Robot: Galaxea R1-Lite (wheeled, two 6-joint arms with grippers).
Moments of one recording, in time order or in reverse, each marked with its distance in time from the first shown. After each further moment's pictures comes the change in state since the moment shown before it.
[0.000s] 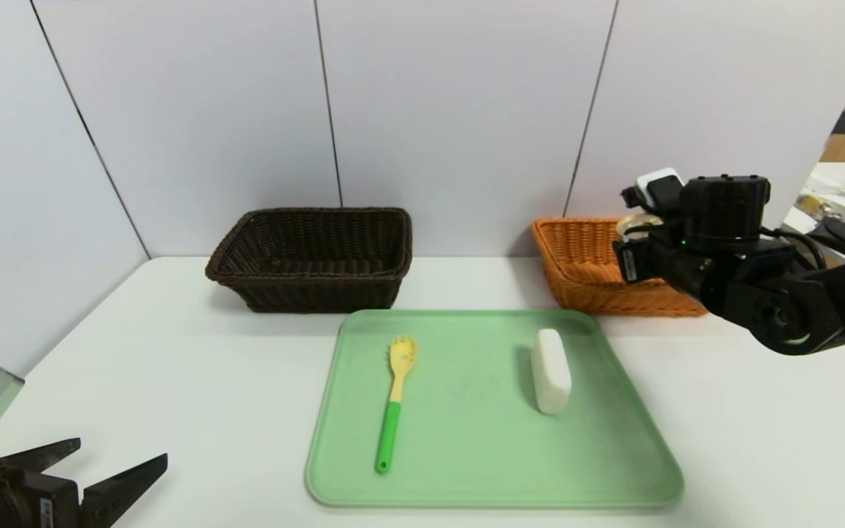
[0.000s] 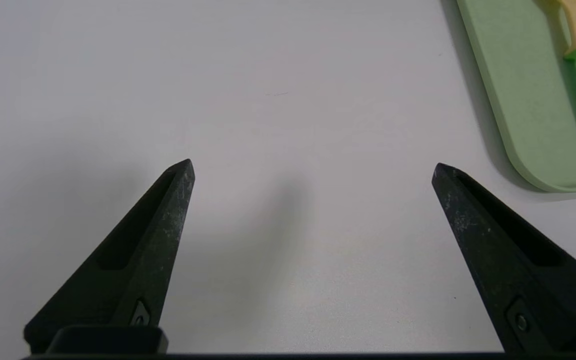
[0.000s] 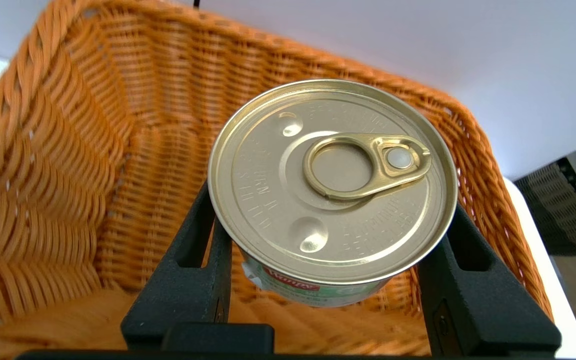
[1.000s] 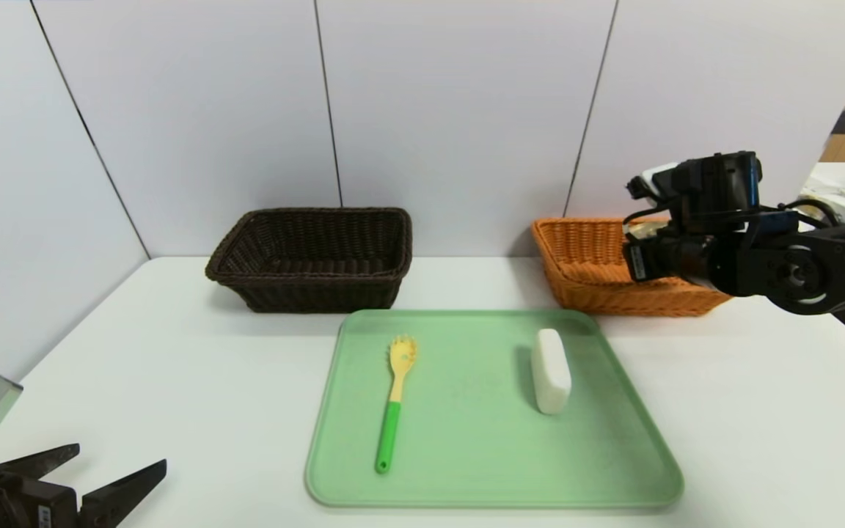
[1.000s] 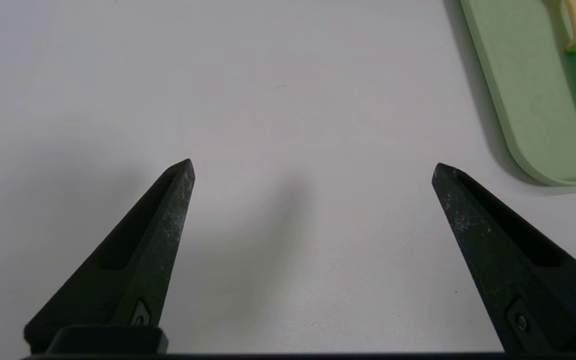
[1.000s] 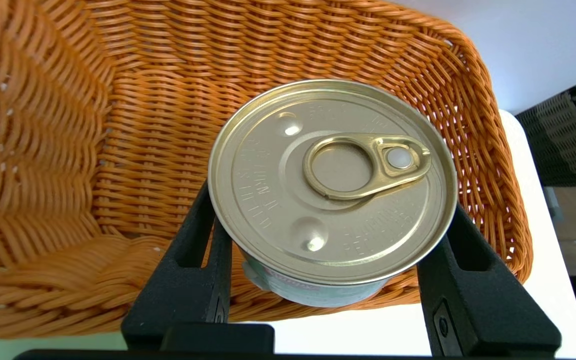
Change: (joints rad) left arm 0.000 -0.011 0.015 0.000 -0.002 -0.003; right arm 0.010 -0.029 -0.151 0.366 -0.057 0.108
